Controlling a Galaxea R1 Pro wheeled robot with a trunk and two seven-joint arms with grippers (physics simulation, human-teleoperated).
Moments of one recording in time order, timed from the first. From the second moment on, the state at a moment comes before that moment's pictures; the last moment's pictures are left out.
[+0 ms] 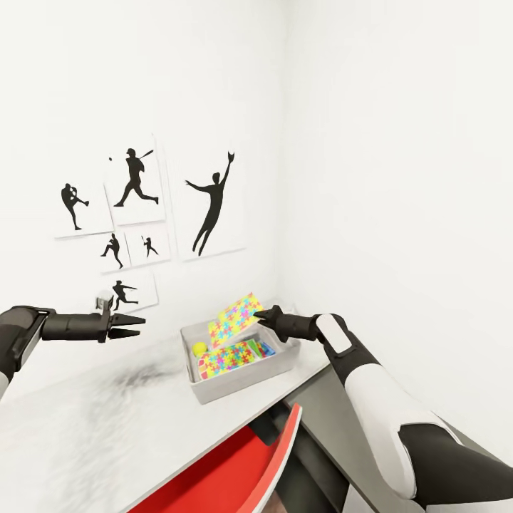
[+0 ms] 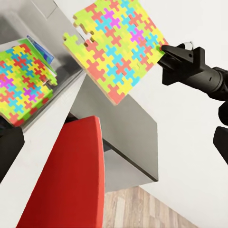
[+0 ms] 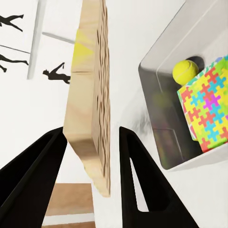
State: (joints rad) left arm -0.98 0.51 0.00 -0.62 -0.06 0.97 -1.56; right arm -0.97 0.13 -0.01 -0.55 -0.94 0.81 0.13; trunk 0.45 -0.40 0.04
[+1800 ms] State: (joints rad) left arm -0.98 0.54 0.00 -0.62 -0.06 0.97 -1.56; right arm -0.97 0.16 0.00 -0.51 -0.92 0.77 -0.02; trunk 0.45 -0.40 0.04
